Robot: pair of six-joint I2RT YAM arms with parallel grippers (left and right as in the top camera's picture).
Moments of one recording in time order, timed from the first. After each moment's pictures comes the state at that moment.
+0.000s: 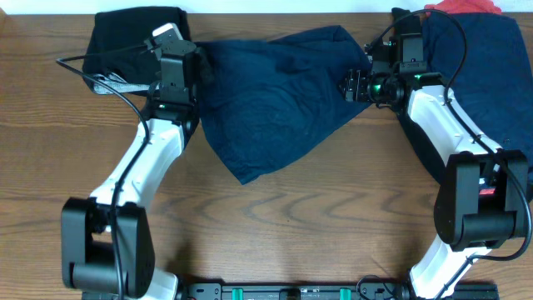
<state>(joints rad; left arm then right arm) -0.16 1.68 1.14 0.01 -0.25 -0.54 0.09 1.93 1.38 -0.44 -0.36 0.20</state>
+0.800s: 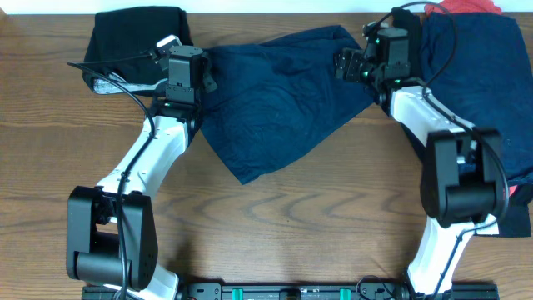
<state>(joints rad) -0.17 1.72 1.14 -0.08 -0.26 -0.59 0.11 2.11 1.38 0.07 -0.21 0.31</state>
